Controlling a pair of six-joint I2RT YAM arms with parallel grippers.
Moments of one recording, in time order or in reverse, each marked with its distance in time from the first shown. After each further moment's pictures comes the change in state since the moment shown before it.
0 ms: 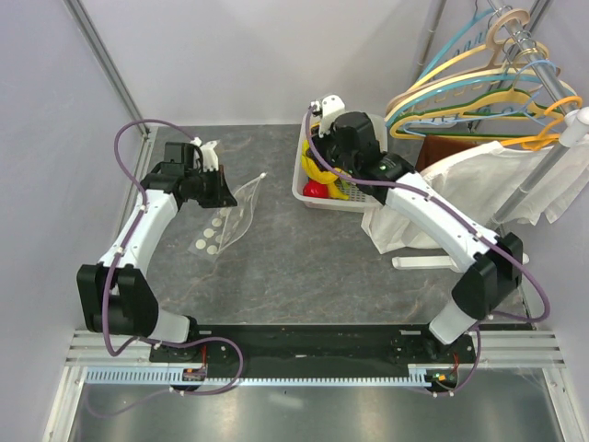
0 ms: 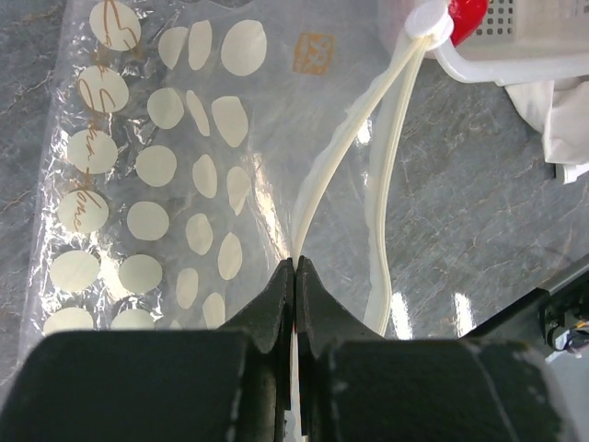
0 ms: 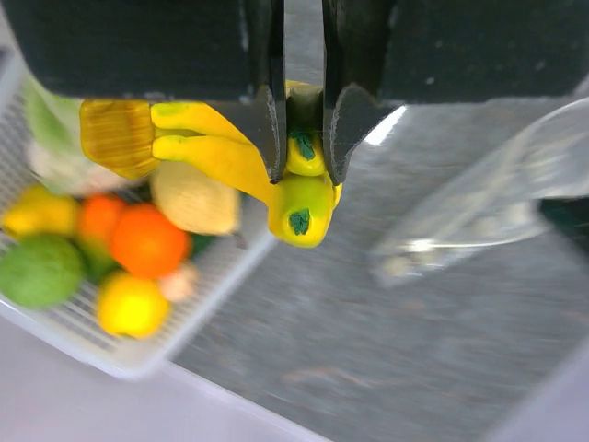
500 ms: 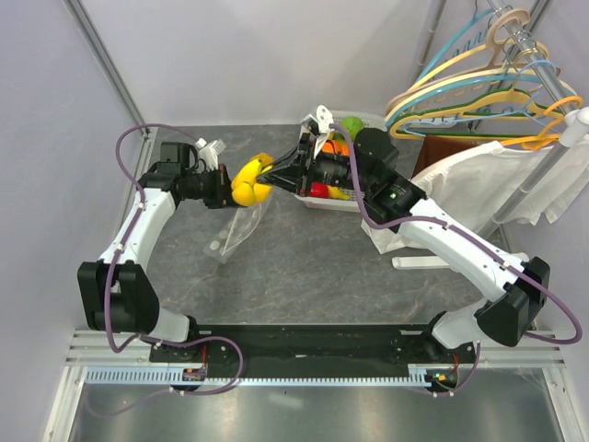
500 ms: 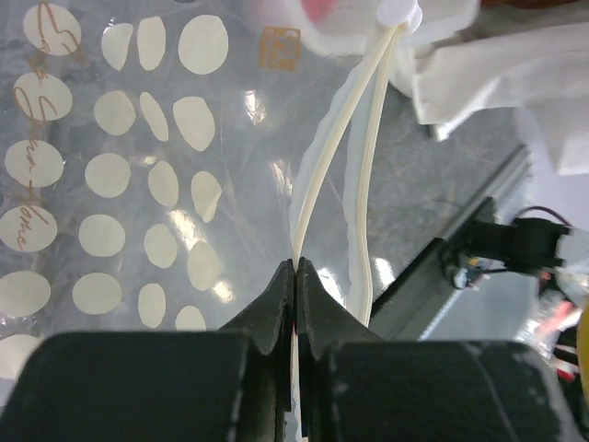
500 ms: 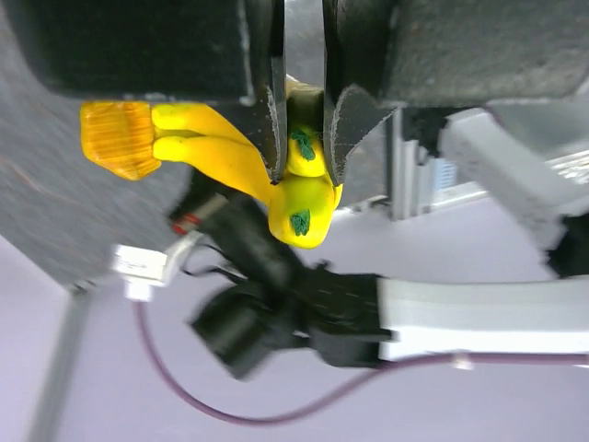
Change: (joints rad) left arm 0.037 0.015 0.000 -0.004 0.300 -0.021; right arm 0.114 -0.196 -0.149 0.431 -0.666 0.171
